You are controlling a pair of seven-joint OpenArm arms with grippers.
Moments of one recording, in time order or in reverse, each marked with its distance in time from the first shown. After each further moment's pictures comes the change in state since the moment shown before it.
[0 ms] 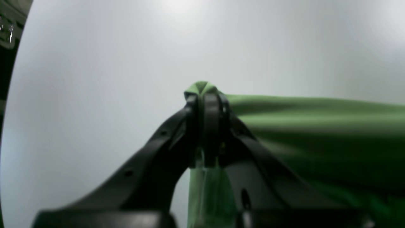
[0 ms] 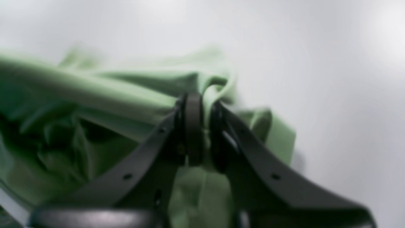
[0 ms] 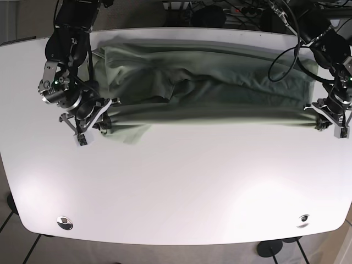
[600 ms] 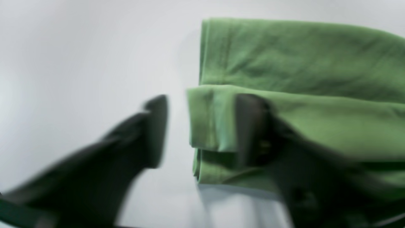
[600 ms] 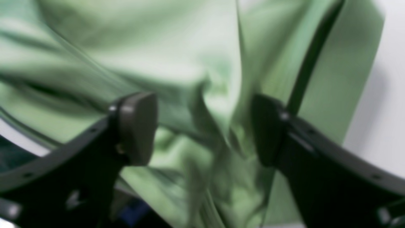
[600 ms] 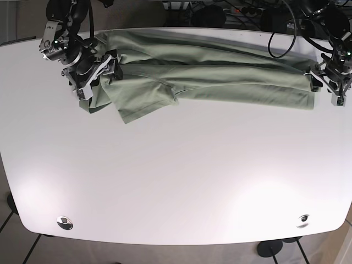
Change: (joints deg) left arm 13.6 -1.2 -1.7 0.5 0.4 0.3 -0.1; right arm -18.2 0.0 3.9 4.9 7.4 0.0 1.7
